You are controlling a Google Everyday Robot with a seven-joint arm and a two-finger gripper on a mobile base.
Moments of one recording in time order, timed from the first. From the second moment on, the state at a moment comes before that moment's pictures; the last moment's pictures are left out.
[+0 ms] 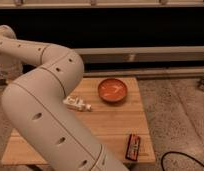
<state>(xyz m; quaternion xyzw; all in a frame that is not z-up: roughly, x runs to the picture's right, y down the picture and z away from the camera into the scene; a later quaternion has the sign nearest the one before) -0.409 -0.009 0.721 -0.40 -0.01 0.08 0.91</state>
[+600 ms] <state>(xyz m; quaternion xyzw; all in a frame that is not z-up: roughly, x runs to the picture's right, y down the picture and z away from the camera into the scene) -0.408 -0.006 0.729 -0.40 -0.01 0.08 0.91</state>
